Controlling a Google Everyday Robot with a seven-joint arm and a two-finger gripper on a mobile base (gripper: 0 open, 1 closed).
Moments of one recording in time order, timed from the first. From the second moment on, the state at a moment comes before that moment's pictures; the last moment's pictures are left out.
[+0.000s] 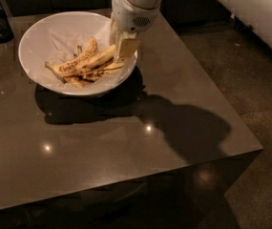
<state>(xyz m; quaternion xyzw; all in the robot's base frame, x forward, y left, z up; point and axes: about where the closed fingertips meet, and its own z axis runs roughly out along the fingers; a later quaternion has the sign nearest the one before) 0.590 0.032 0.964 -0.78 0.57 -0.03 0.25</state>
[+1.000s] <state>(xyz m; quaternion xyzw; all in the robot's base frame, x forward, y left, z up) 0.570 0.007 0.968 -0.74 0.58 -0.03 0.34</state>
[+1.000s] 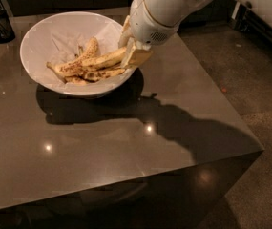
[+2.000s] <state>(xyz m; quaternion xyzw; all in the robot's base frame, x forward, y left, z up) 0.486 -0.036 1.006 -0.66 0.67 -0.08 0.33</state>
